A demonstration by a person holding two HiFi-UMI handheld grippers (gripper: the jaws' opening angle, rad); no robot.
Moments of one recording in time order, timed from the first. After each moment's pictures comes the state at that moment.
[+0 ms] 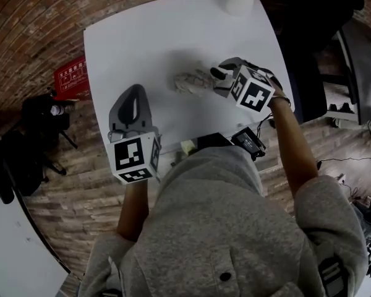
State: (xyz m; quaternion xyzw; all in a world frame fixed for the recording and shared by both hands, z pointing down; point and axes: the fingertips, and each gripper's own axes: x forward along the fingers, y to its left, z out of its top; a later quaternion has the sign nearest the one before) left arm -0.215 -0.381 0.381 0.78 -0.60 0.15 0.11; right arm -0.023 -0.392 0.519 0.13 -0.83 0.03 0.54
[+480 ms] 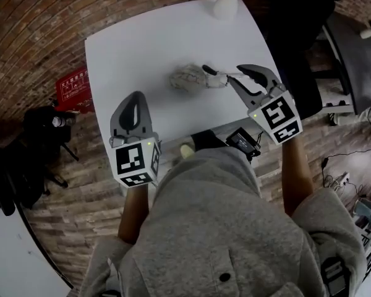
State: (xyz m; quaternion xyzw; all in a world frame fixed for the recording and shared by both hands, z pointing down) left arm -0.205 -0.328 0.356 0.79 -0.59 0.13 0.09; right arm 0.016 -0.347 0.377 0.38 -0.87 -0.02 0.33
